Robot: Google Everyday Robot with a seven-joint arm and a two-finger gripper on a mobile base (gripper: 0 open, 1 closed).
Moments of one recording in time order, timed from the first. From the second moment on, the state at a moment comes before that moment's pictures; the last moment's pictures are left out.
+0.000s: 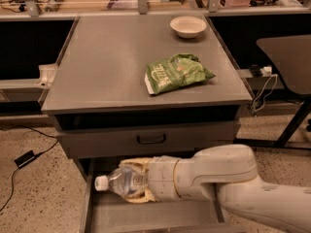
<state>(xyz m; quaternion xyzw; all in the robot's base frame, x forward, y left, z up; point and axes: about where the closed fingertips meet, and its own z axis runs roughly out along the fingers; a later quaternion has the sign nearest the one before) 0.383 0.056 0.727 -0.70 0.49 0.15 0.49</state>
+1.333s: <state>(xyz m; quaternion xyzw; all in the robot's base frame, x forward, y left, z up) 0.466 0.083 0.946 -0.72 0.39 0.08 0.57</state>
